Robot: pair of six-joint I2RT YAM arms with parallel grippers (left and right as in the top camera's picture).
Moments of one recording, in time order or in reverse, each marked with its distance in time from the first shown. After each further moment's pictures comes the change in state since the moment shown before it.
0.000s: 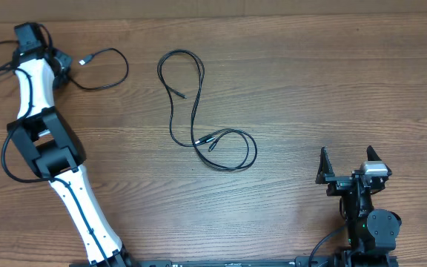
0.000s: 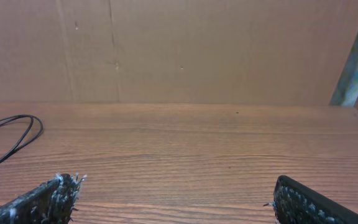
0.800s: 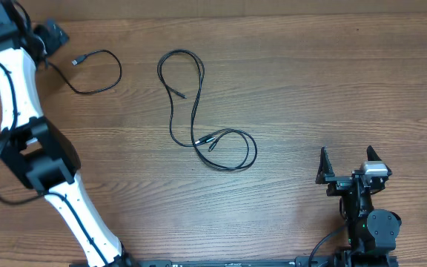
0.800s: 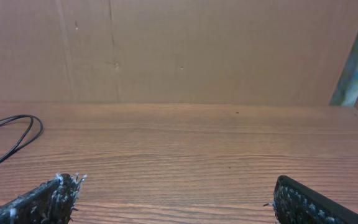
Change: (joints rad) left arm -0.007 -0.267 -0.027 -0.052 0.187 0.319; right arm 0.000 0.000 0.000 0.000 0.000 0.000
